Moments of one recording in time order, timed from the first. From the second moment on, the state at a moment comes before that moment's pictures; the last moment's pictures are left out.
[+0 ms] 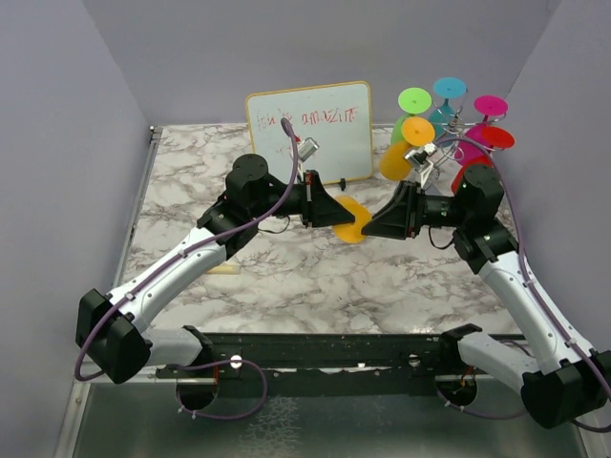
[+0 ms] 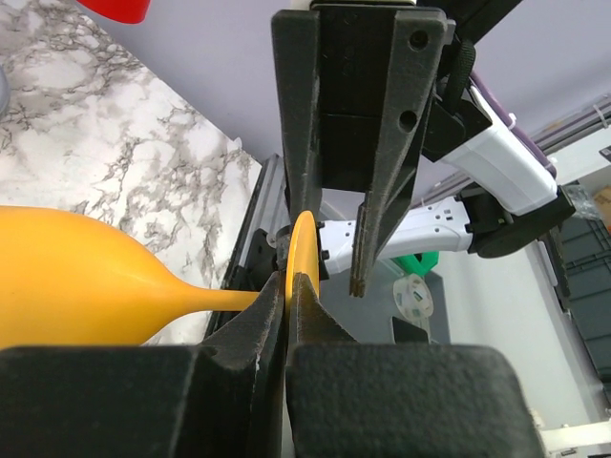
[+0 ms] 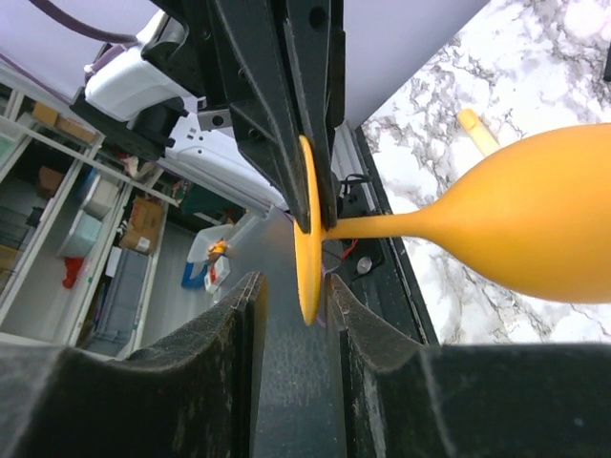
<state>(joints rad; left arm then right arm) -0.68 1.27 1.12 0.14 0.79 -0.77 0.30 0.99 0.94 -0.02 -1.16 0.73</state>
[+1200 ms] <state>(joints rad) -0.38 1.26 1.19 -0.17 0.88 -0.54 0.43 0.95 0.93 -0.23 -0.98 0.37</state>
